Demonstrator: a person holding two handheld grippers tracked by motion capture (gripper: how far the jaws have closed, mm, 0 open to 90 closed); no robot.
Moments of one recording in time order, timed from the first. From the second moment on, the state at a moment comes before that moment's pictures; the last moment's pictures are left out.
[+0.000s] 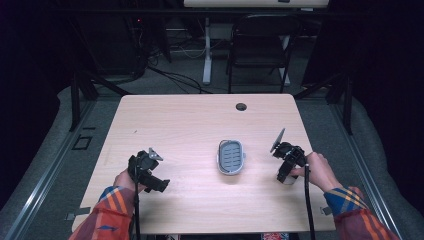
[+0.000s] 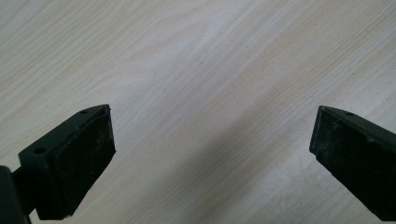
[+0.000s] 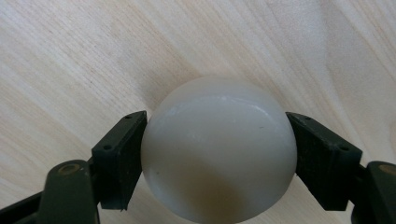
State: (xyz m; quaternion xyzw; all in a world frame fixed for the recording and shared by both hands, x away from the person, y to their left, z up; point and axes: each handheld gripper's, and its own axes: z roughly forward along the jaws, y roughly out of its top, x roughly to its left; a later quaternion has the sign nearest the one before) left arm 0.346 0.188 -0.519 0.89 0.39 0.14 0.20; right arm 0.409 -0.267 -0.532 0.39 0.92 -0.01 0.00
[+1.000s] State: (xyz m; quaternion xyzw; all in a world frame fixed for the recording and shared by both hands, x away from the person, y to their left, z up) left arm 0.346 0.187 -0.519 0.89 0.39 0.14 0.20; right arm 0.416 -0.253 -0.498 0.37 0.93 0.02 0.02
